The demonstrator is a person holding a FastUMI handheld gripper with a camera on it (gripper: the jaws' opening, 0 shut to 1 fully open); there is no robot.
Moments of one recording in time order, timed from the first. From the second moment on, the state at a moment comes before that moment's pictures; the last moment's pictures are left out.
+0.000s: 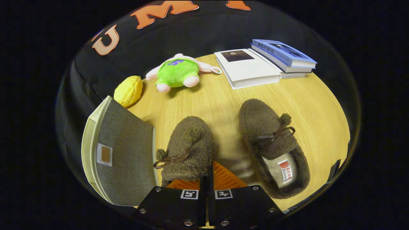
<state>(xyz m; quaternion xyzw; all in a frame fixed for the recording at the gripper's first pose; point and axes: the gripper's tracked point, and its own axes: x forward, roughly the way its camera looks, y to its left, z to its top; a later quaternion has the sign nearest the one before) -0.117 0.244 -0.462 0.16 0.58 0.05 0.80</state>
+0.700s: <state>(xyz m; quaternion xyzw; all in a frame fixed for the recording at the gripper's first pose) -0.078 0.342 -0.304 0.18 0.54 0.14 0.81</state>
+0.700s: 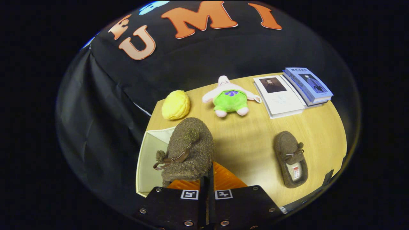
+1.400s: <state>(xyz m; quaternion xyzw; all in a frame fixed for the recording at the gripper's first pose) -0.088 0.465 -0.345 0.14 0.60 0.18 0.77</state>
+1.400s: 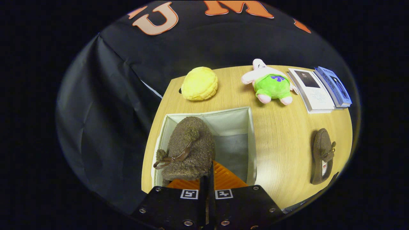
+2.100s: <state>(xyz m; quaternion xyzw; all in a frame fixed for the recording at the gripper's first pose) -0.133 0.528 -0.381 0.13 0.67 0.25 0.69</state>
